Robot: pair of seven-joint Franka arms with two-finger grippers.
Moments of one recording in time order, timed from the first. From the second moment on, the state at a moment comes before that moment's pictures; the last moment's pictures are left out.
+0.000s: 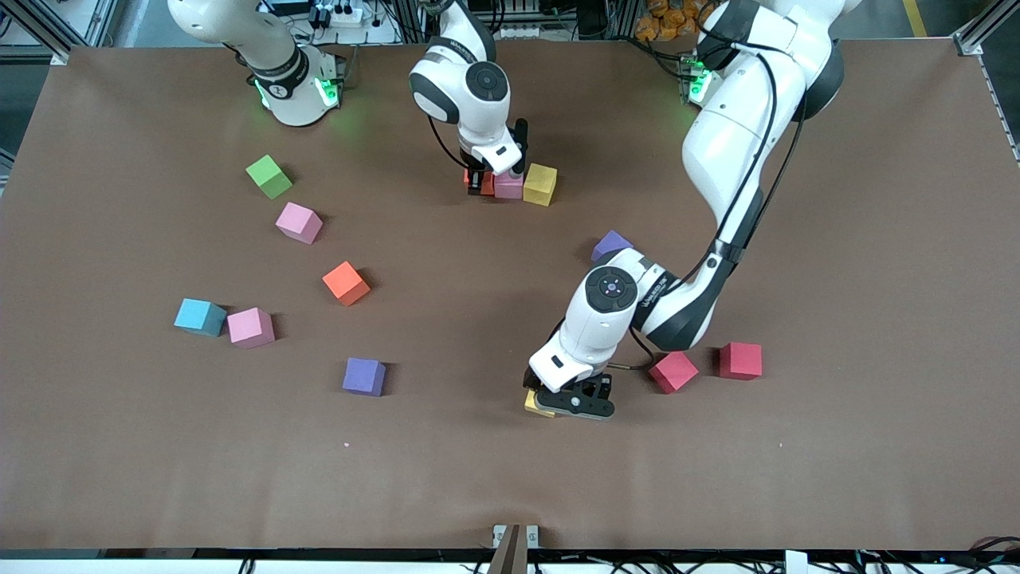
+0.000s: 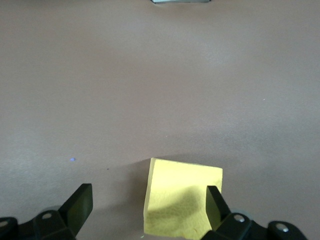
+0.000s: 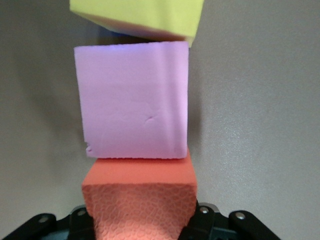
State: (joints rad) left arm -0.39 1.06 -0.28 -1.07 0.37 2.44 -0.57; right arm 1.13 0.36 -0.07 -2.21 0.05 2.40 -0.49
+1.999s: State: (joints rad) left arm -0.43 1.11 -0.24 -1.05 0.37 2.52 -0.69; right arm 0.98 0.19 -0.10 -2.17 0.05 2.20 -0.48
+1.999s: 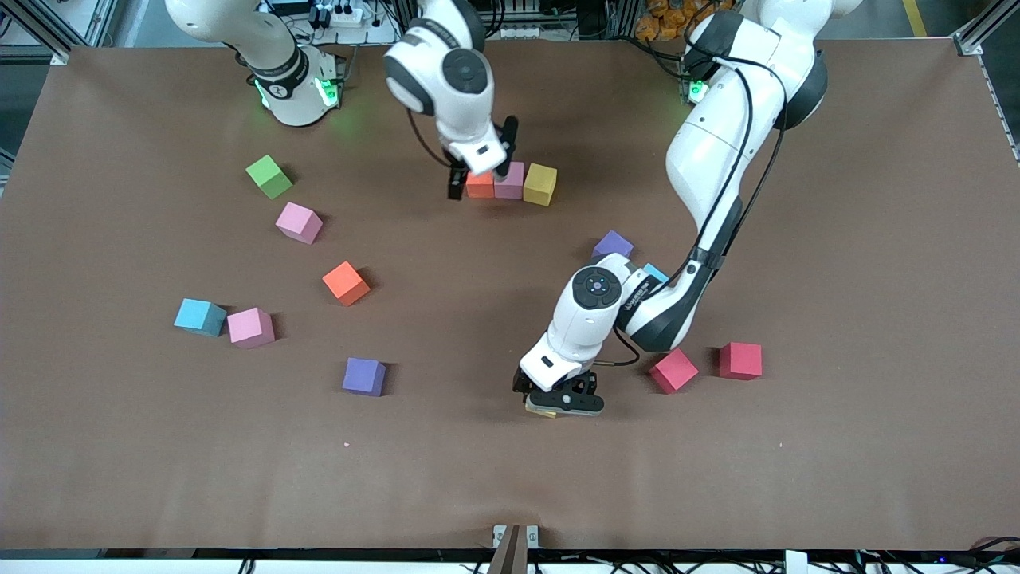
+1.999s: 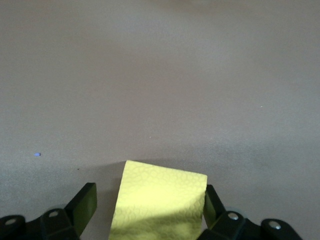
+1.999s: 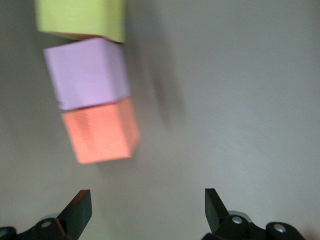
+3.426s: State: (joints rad) left arm -0.30 0.67 -0.41 -1.55 0.32 2.42 -0.88; right arm 0.40 0.24 -0.11 -2.13 0.05 2.32 -0.25
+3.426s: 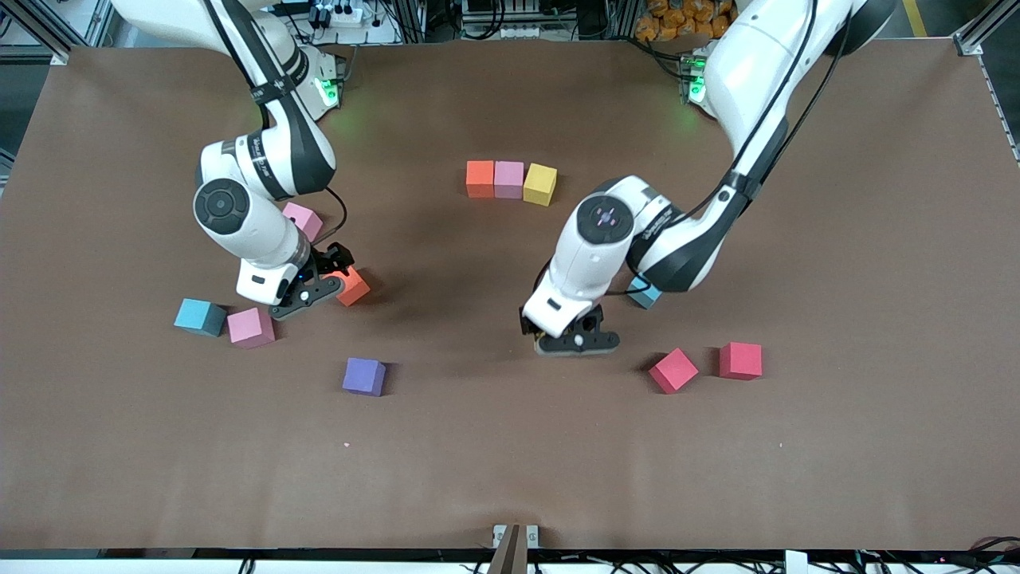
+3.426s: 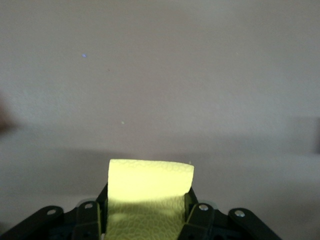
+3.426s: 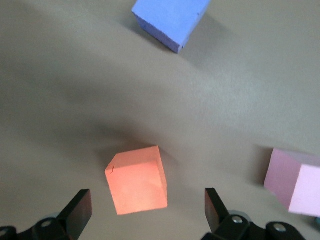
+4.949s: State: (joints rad) left arm -0.47 0.49 -0.42 -2.05 0.63 2.65 -1.46; right arm 0.43 0.40 -0.09 -2.18 0.05 2.47 -0.31
